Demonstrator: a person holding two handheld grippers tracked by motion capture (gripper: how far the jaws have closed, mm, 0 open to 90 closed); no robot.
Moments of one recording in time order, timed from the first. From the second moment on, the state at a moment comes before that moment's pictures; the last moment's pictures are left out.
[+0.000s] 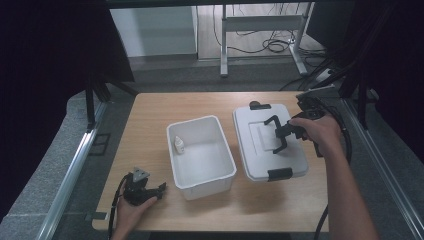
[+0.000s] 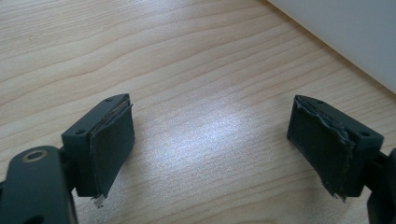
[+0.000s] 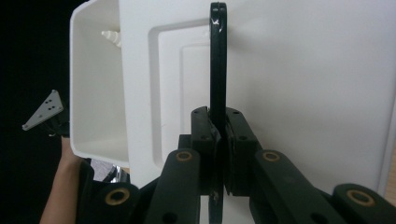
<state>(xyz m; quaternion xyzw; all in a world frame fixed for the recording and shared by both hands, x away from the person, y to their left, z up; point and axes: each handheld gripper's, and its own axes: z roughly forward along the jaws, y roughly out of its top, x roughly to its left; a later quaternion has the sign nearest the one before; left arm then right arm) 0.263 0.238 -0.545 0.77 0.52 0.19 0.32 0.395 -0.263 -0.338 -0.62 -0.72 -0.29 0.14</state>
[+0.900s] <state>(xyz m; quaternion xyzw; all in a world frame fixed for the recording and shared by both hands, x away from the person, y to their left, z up) 0.263 0.238 -0.545 0.77 0.52 0.19 0.32 0.398 -0.225 -0.323 -0.59 -0.73 -0.31 0.16</state>
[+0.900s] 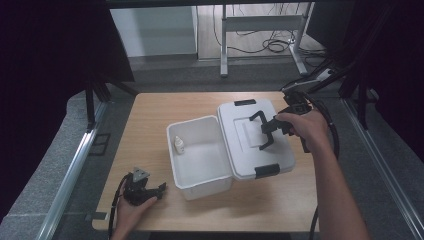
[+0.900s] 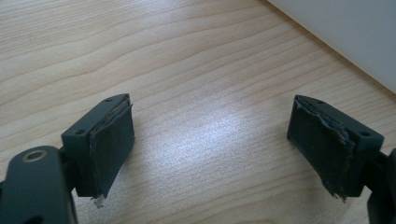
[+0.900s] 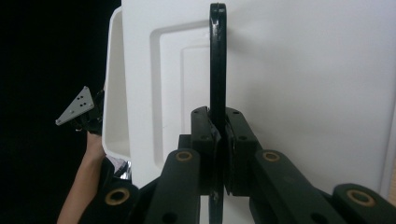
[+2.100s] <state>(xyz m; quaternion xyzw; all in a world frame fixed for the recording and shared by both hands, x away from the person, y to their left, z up) 0.263 0.238 -0.545 0.77 0.52 0.19 0.32 0.402 -0.167 -0.321 -0.56 -0.75 -0.30 0.17</state>
